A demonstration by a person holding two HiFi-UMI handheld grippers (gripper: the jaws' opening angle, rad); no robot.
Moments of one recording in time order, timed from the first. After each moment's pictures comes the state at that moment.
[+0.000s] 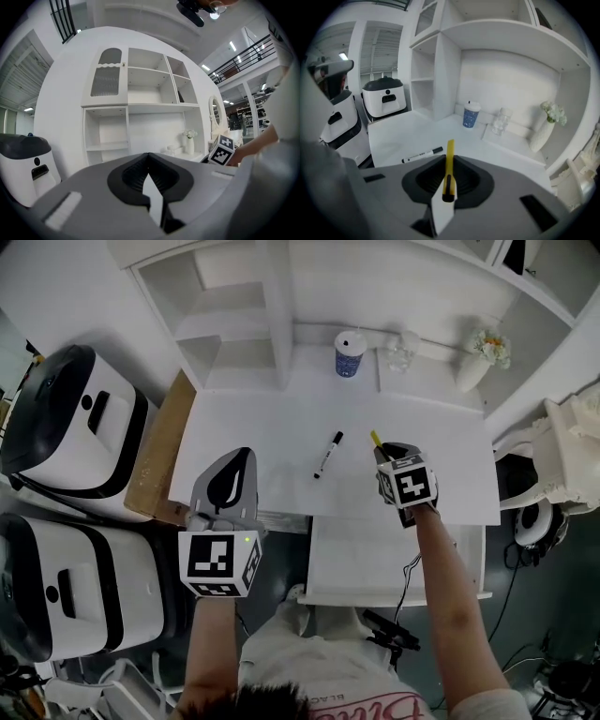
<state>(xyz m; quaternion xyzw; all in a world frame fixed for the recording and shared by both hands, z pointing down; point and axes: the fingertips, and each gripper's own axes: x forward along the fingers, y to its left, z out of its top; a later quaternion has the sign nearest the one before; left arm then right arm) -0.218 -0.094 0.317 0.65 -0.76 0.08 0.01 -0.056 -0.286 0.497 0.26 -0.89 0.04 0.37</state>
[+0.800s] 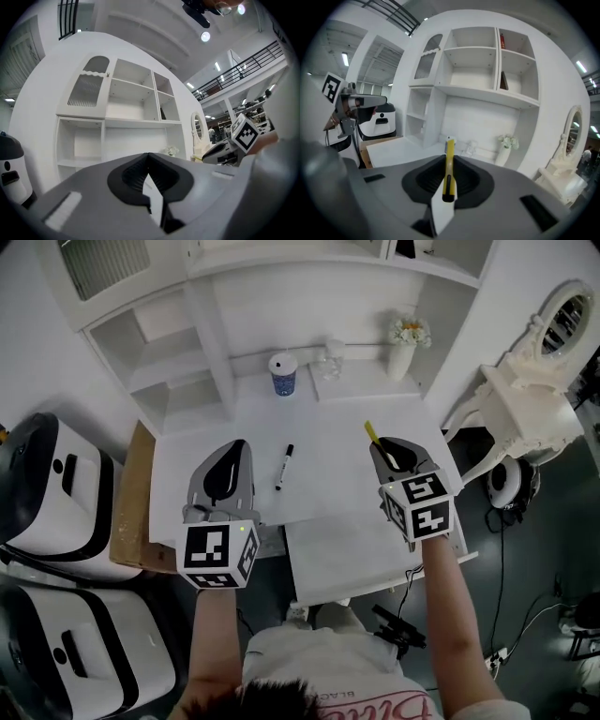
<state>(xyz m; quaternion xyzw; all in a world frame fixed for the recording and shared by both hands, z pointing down) -0.155 -0.124 0.266 0.73 -0.68 0.02 -0.04 0.038 -0.223 0.338 0.37 -0.90 -0.03 0.23</state>
